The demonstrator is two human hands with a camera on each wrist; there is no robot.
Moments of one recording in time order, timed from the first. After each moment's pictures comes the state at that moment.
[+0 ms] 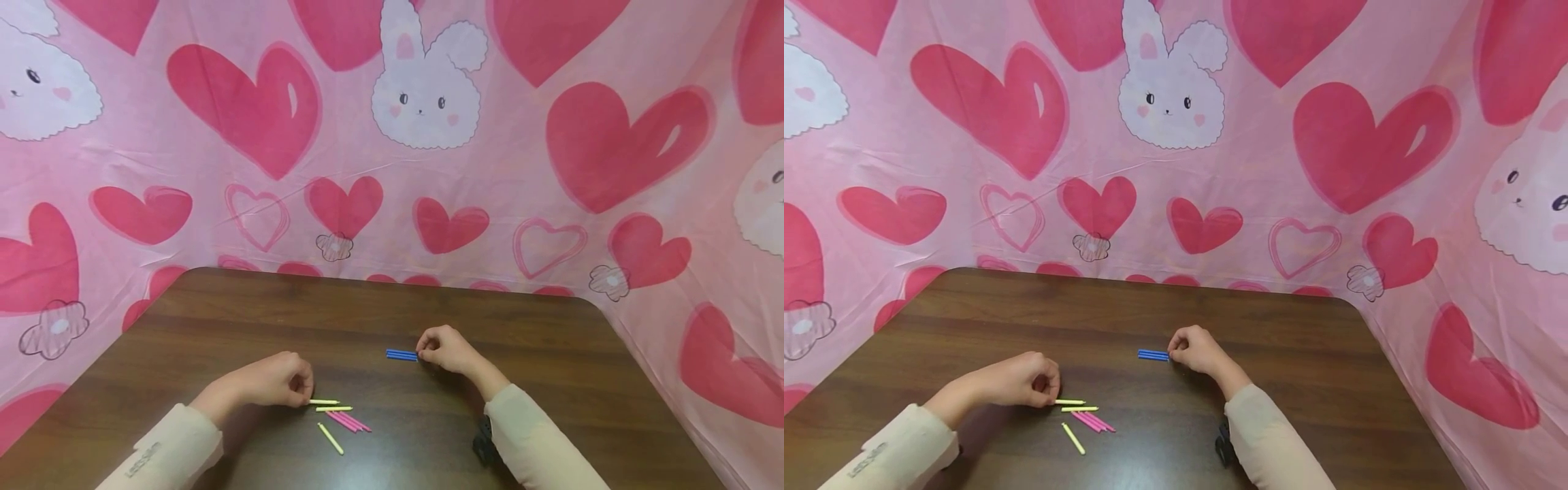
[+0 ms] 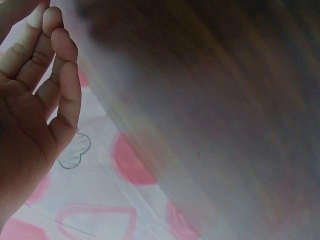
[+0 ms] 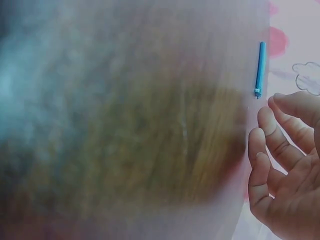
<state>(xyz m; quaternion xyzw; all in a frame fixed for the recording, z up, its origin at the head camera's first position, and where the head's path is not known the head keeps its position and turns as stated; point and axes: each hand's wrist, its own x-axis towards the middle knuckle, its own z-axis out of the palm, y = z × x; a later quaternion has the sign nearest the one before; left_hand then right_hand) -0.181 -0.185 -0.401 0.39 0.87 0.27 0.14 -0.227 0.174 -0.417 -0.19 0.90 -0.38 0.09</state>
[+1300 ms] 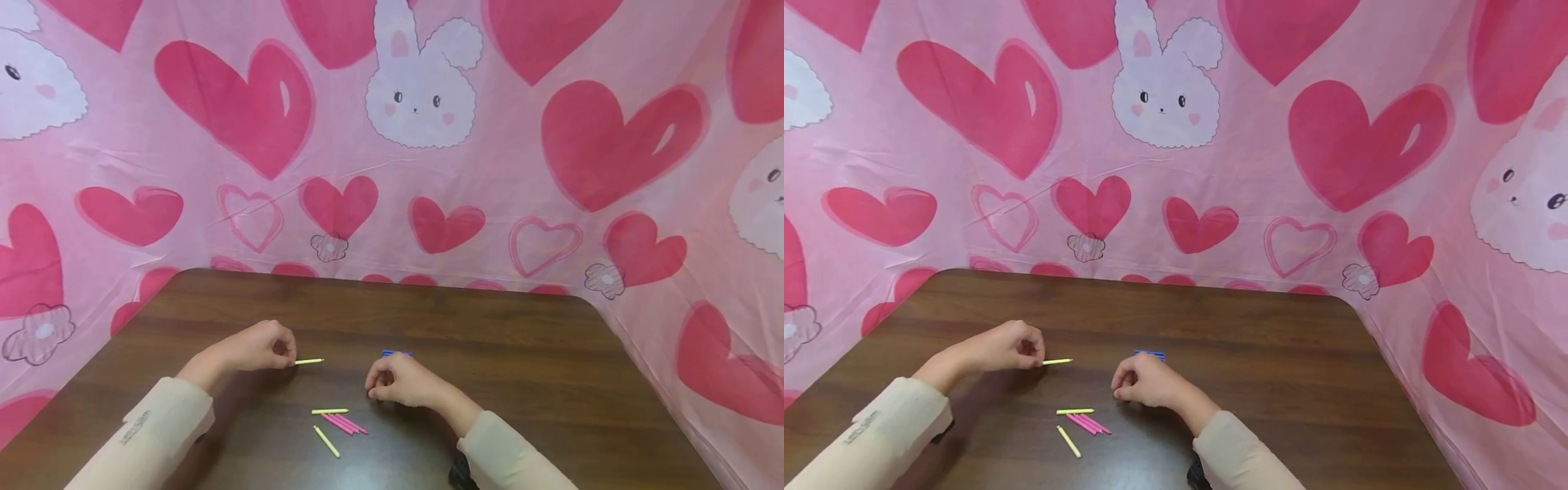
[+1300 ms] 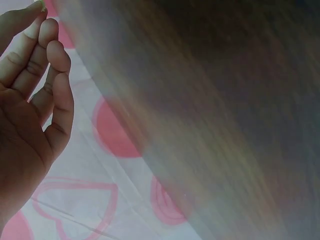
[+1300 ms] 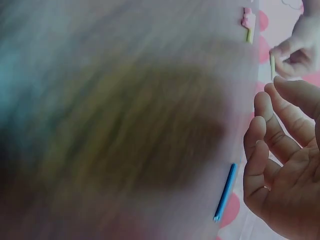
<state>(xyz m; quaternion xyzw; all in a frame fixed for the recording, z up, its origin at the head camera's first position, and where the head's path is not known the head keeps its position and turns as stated) -0.224 -0.211 -0.385 0.34 0.89 0.28 0.11 -0.179 0.107 -0.407 -0.30 0.86 -0.39 0.16</state>
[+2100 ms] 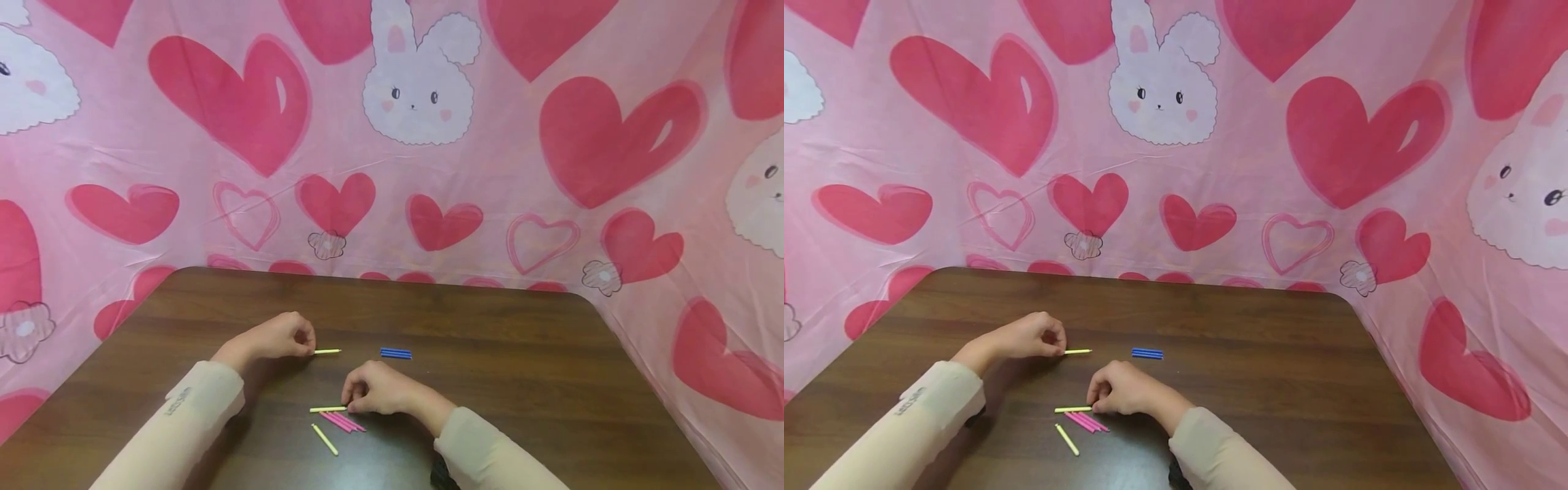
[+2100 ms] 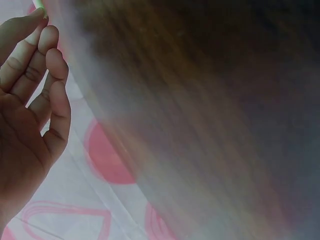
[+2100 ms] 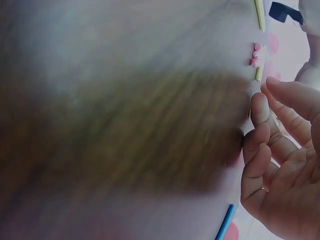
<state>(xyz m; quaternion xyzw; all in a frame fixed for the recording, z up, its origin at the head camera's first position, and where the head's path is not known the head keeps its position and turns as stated) -0.253 -0.186 -0.401 0.35 0.89 0.28 0.11 -0.176 0.075 -0.413 -0.34 0.85 -0.35 0.20</state>
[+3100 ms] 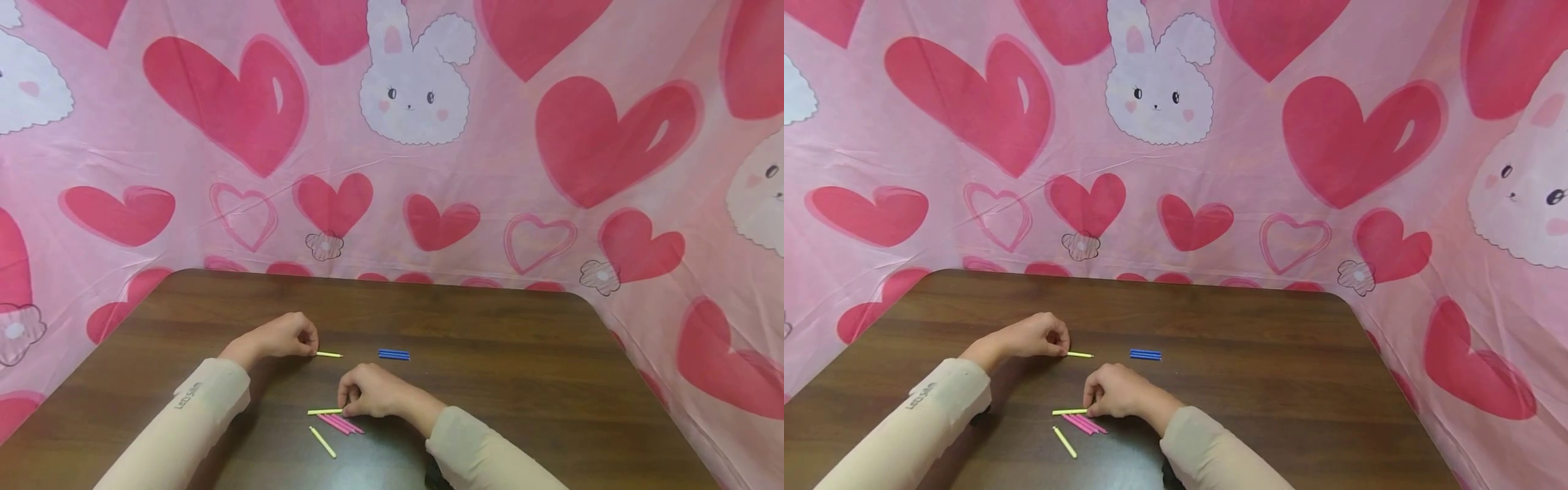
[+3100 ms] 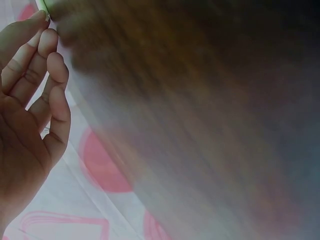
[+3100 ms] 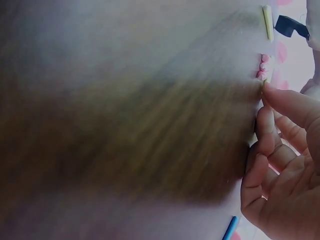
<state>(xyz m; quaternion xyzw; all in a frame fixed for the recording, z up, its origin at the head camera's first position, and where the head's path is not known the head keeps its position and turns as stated) -0.262 -0.176 -0.408 0.35 0.89 0.27 0.12 -0.173 0.064 -0.415 -0.33 0.88 -0.30 0.18</state>
